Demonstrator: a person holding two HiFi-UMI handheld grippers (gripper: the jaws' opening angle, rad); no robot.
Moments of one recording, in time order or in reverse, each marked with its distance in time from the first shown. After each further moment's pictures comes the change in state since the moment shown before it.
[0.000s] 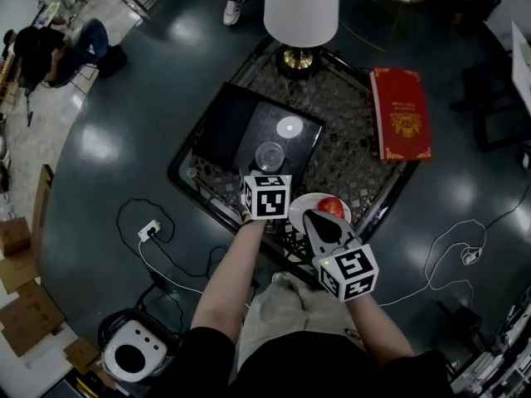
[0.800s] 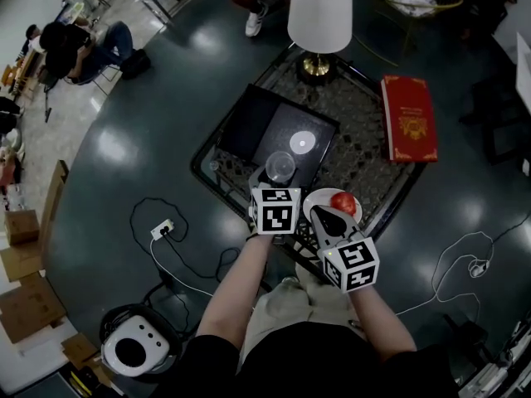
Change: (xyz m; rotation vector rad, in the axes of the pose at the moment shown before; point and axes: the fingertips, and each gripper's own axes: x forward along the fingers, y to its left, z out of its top) left arm -0.080 -0.002 0.002 -0.012 -0.102 -0.001; right arm -0.007 0.028 -0.001 -0.064 -0.023 0.009
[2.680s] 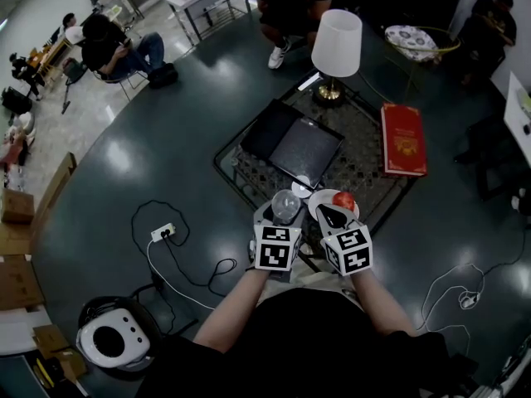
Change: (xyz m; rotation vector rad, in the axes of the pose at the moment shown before) left arm -0.139 -0.040 -0.053 -0.053 -0.098 -0.044; right arm -0.029 0.029 -0.012 -0.222 0.035 0.002
